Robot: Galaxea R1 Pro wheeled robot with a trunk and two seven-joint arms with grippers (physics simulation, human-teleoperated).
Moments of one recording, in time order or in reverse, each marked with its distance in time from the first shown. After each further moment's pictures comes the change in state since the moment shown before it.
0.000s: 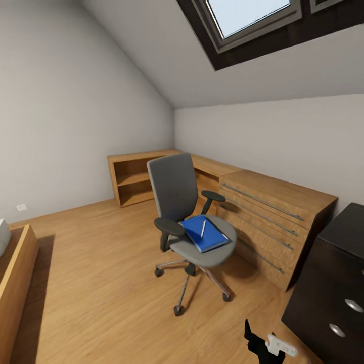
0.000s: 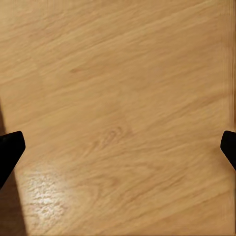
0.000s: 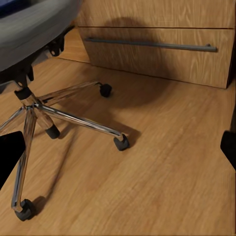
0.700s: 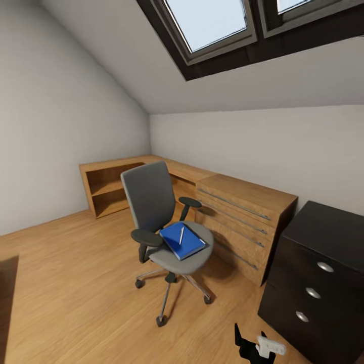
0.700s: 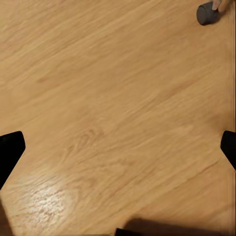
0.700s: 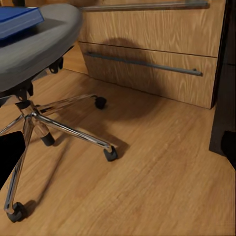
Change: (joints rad) left arm -0.005 0.002 0.000 0.086 -0.005 -0.006 0.001; right arm 0.022 0.023 -0.001 0.000 0.173 -0.037 -0.001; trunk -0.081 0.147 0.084
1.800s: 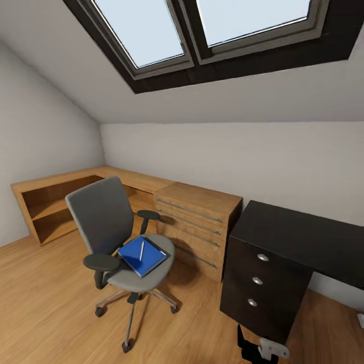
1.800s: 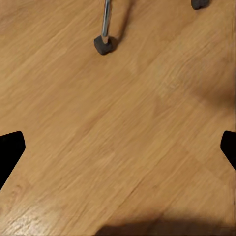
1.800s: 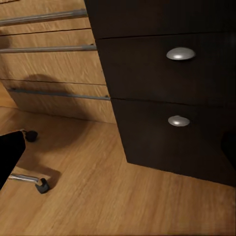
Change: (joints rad) left arm -0.250 0.004 0.003 0.450 0.000 -0.167 -0.001; right arm 0.004 0.003 0.004 0.000 0.014 -0.001 -0.074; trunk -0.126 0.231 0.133
